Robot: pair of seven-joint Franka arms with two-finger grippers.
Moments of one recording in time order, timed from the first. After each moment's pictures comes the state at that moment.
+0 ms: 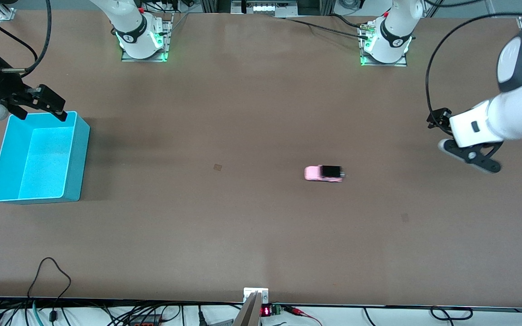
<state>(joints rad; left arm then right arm) 0.12 0.19 -0.22 -1.53 0.07 1.49 0.21 0.08 -0.02 0.00 -1.64 -0.01 1.71 0.12</state>
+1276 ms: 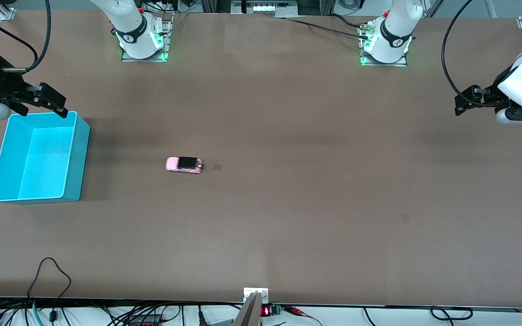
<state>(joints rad) -0.01 -0.06 -0.01 -1.74 0.05 1.63 0.01 0.08 -0.02 0.00 -1.64 -0.01 1.66 0.12</state>
